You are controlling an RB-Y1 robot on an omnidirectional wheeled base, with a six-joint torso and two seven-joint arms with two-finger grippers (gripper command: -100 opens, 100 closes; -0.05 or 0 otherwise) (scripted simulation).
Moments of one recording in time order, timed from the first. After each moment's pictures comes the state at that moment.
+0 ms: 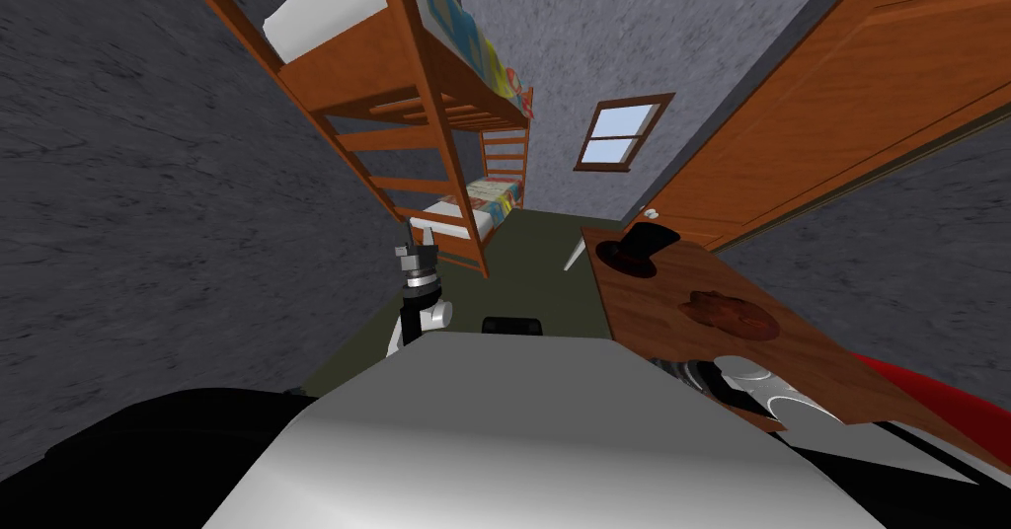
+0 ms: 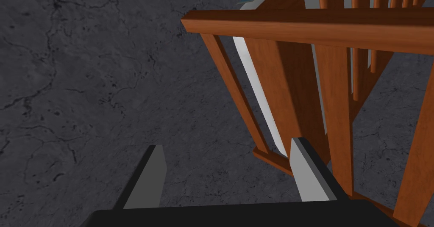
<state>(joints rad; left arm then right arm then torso) 0.48 0.01 0.01 -2.26 -0.01 -0.58 0.03 0.12 -0.93 0.24 -0.42 1.44 -0.83 -0.61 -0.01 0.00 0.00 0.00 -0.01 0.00</state>
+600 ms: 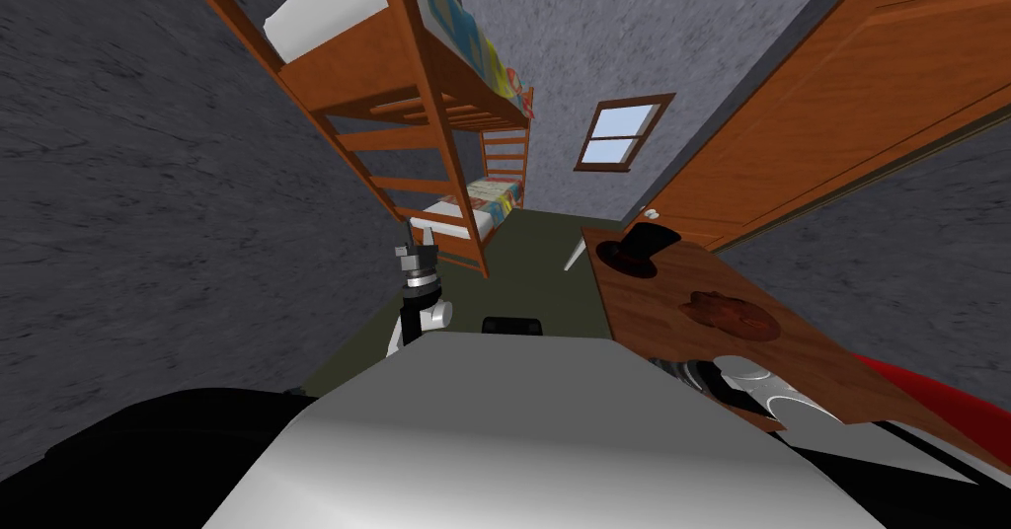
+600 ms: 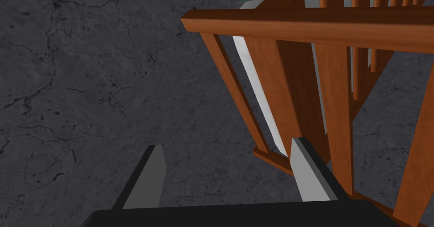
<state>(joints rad) 0.48 0.01 0.01 -2.26 -0.01 -0.58 0.03 0.12 -0.93 0.24 -0.42 1.44 -0.83 -0.61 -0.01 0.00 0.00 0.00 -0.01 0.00</state>
